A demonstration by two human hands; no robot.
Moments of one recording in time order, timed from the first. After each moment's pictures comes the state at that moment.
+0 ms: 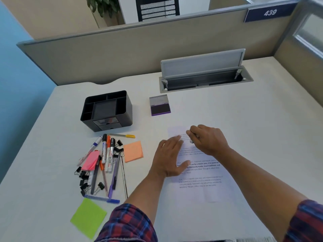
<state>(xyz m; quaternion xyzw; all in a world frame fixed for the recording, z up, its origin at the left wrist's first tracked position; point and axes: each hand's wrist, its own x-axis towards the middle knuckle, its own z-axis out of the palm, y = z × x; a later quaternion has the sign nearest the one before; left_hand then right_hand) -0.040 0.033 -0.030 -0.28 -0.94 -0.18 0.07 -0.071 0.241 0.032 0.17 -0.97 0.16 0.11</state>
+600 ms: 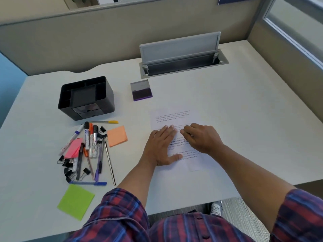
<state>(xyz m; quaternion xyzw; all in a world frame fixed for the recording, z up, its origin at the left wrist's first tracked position) -0.005 0.054 -0.034 -0.32 -0.94 -0.11 0.01 0.012 0.273 0.022 0.16 -0.97 0.15 0.12</state>
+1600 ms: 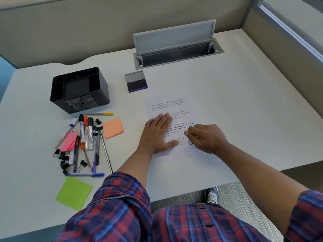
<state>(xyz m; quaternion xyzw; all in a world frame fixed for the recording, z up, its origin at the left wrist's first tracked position) -0.013 0.055 -0.042 -0.30 -0.95 -0.08 0.01 0.054 0.290 0.020 0.17 -0.97 0.16 0.09</state>
